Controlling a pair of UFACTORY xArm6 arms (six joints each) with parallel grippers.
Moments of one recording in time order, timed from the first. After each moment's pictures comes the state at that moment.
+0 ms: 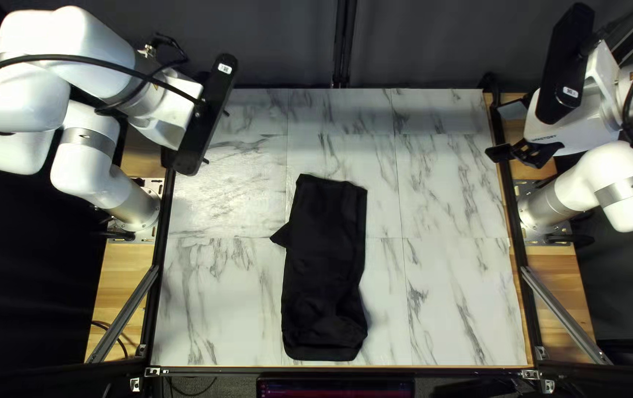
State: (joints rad) left arm -0.06 -0.95 -0.74 0.13 1.38 0.32; right arm 0.20 -1.00 -0.57 -0.33 1.00 0.62
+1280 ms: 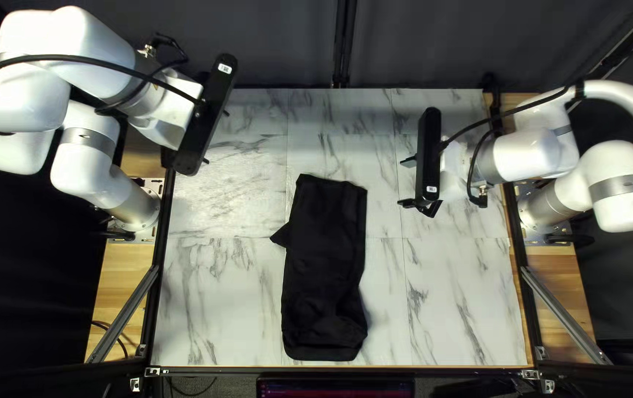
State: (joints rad) left arm -0.06 -0.95 -0.74 0.13 1.38 0.32; right arm -0.08 -0.42 -0.32 -1.00 0.16 0.72
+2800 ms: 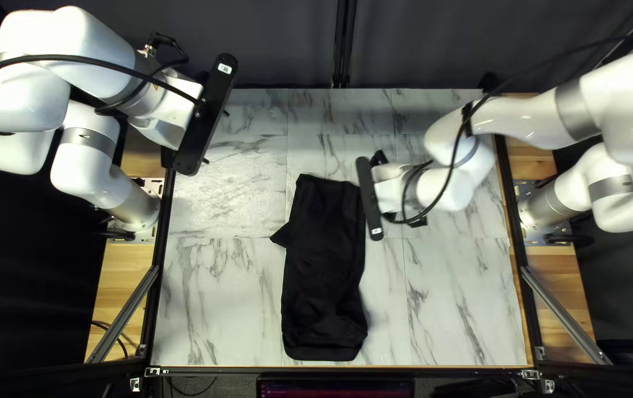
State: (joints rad) left arm -0.06 -0.95 -0.74 0.13 1.38 0.32; right arm 0.18 0.15 -0.82 -1.03 0.79 0.68
